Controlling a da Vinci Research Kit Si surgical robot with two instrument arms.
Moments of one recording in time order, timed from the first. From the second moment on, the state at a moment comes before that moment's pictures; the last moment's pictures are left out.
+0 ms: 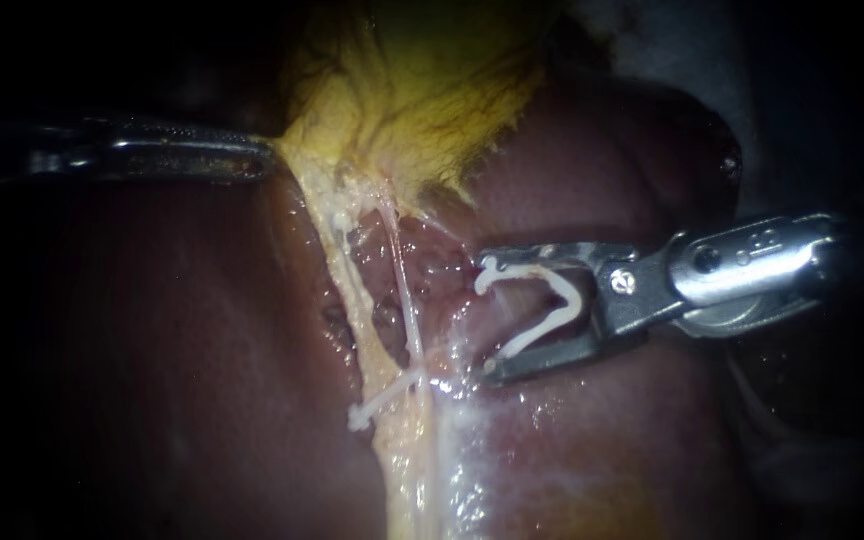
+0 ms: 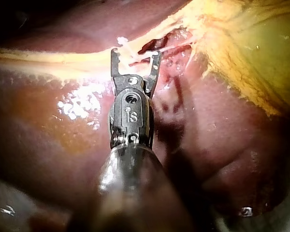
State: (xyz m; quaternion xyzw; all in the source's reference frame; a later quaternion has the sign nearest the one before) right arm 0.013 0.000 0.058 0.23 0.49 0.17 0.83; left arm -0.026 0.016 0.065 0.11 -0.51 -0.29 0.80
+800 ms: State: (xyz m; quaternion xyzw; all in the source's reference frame) right arm 0.018 -0.003 0.065 0.31 0.49 0.20 0.79; left arm -0.026 0.016 0.066 0.11 -0.51 -0.29 0.80
